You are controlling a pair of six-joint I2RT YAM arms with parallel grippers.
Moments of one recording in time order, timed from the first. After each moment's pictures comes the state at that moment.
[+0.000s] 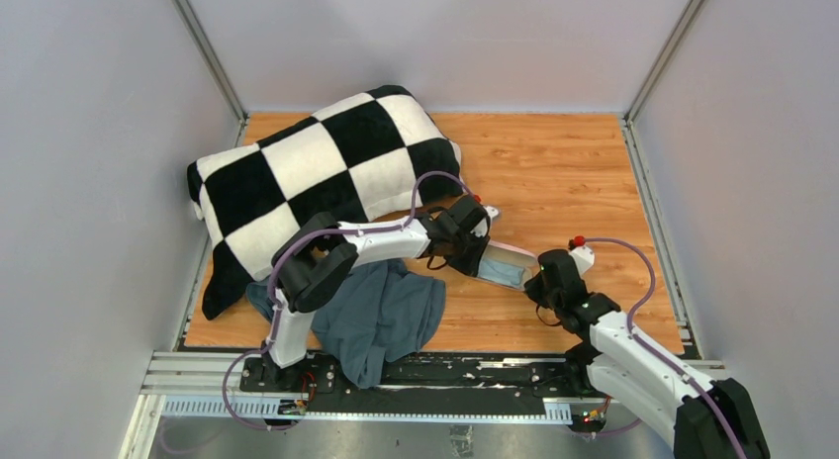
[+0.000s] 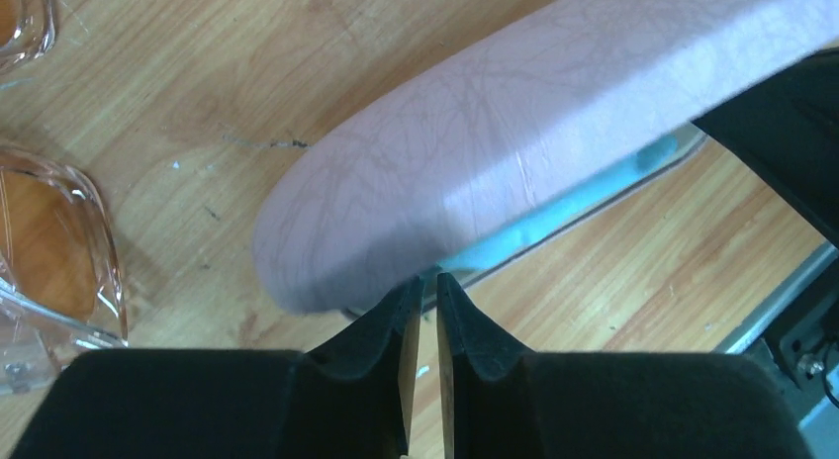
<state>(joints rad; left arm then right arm) -0.94 2.00 1.34 -0.28 0.17 -0.35 0.45 0.78 0.24 -0.27 0.29 0.90</state>
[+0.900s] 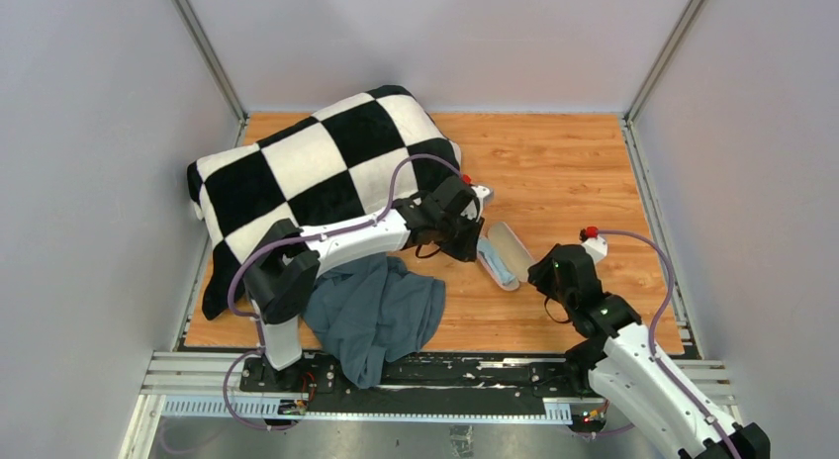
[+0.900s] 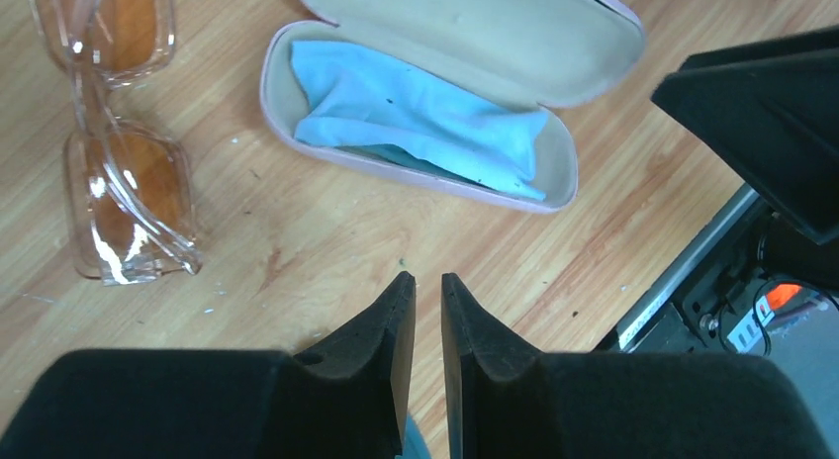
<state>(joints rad) -0.92 1.82 1.34 -0.37 0.19 -0.36 0.44 0.59 0.35 -0.44 0.31 0.83</state>
